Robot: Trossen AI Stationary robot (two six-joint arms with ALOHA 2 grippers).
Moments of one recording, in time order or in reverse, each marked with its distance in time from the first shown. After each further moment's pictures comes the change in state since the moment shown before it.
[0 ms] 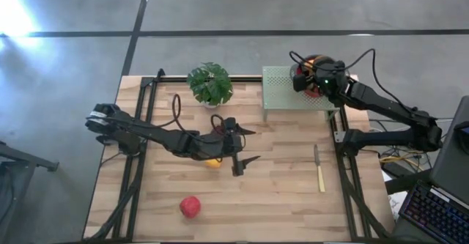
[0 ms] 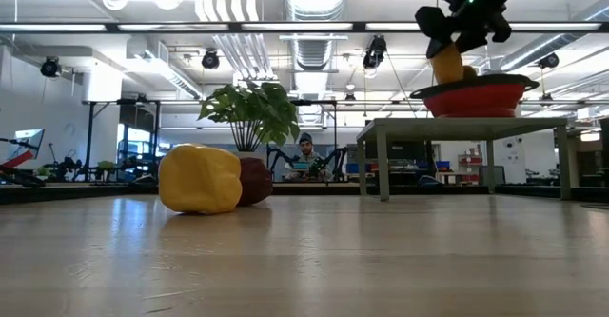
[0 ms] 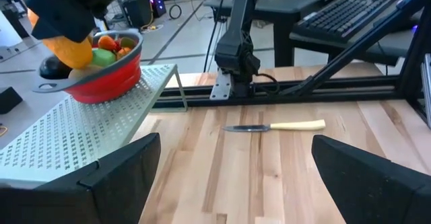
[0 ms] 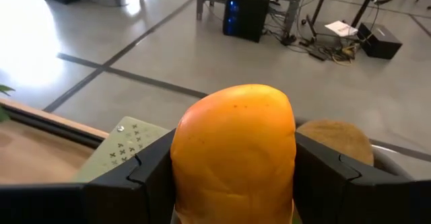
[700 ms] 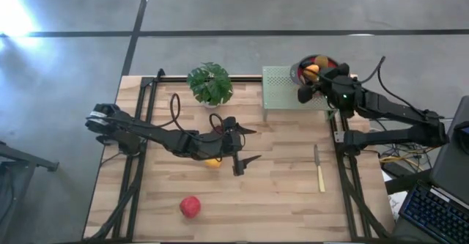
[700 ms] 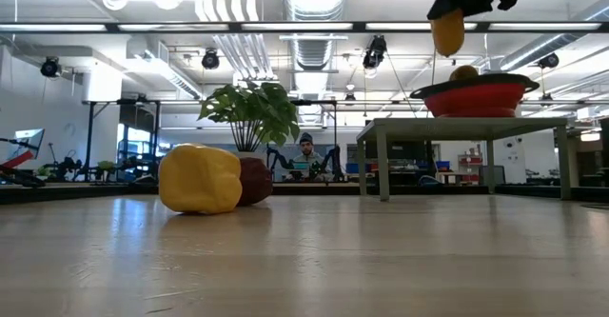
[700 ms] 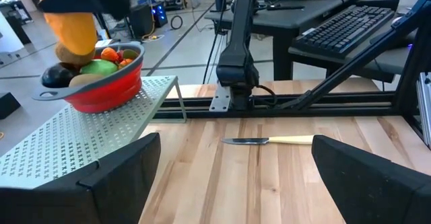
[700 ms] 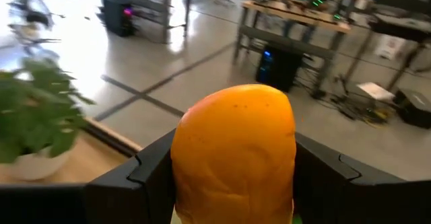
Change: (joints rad) left arm 0.000 -0.001 0.000 0.047 0.000 -0.001; right arm 0.259 -0.139 0.000 0.050 0.110 -0.170
